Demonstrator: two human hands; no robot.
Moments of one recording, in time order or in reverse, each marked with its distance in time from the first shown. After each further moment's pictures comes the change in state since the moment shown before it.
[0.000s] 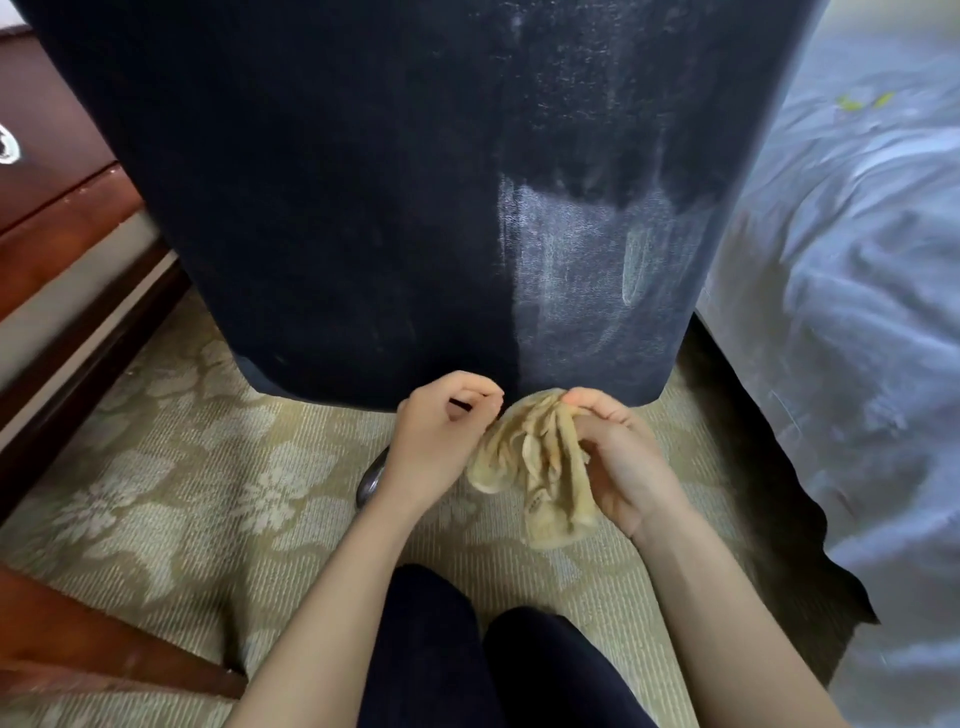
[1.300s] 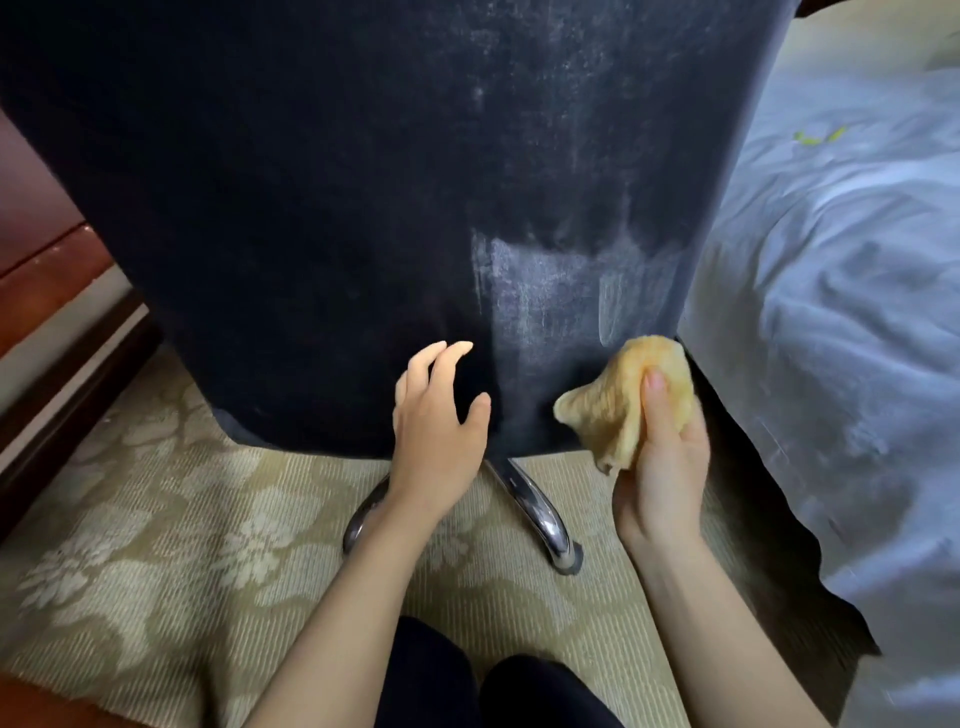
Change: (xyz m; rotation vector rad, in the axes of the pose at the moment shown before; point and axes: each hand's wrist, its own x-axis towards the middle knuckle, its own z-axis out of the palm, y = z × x) left_hand 0.034 0.007 0.019 0.283 0.148 0.176; right_hand 0.006 -0.025 -0.002 0.204 0.399 -0.491
